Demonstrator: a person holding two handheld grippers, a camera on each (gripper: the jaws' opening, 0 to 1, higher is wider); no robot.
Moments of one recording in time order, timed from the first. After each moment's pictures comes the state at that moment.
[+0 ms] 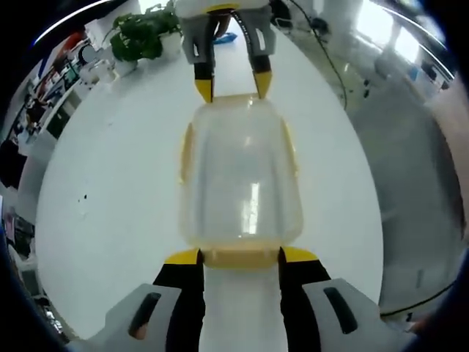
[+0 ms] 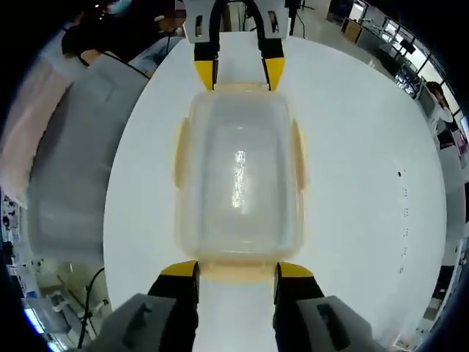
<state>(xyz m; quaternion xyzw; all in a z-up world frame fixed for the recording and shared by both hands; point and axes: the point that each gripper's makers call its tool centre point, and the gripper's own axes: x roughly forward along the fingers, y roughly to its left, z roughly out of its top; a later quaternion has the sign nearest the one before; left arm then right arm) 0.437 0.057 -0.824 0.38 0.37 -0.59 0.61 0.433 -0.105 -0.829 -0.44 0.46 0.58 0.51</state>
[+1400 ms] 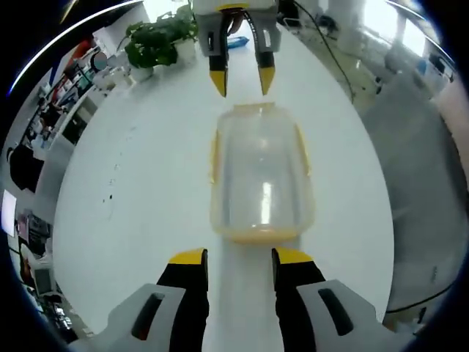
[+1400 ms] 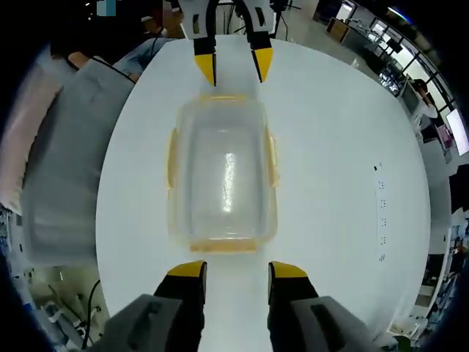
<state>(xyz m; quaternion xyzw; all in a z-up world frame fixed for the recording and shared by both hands) 0.459 0.069 -0.795 0.40 0.34 -0.55 0.64 0.449 -0.109 -0.804 -0.46 0.44 0.54 0.56</state>
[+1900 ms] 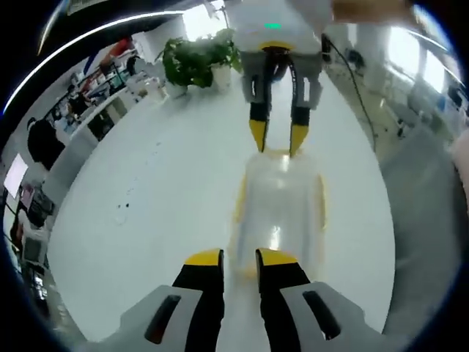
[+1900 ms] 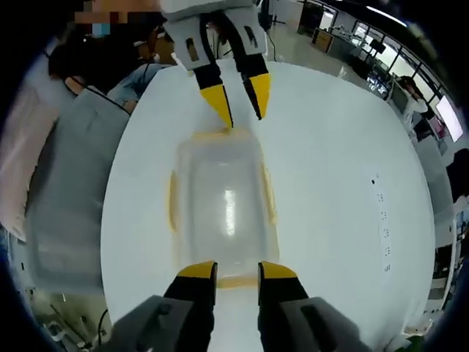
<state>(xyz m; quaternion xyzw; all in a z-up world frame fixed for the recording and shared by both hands) 0.473 0.034 -0.773 0.29 0.30 -0.53 0.74 0.445 -0.075 -0.802 -0.40 0.42 0.56 0.59</state>
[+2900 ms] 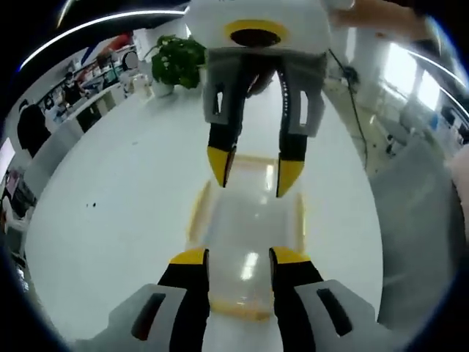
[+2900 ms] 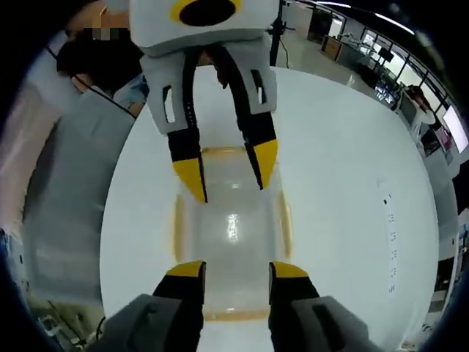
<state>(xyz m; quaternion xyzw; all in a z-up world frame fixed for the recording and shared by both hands) 0.439 -0.001 -0.806 0.25 0.33 -0.57 0.71 0.438 -0.043 -0.813 -0.40 0.40 0.58 0.58</state>
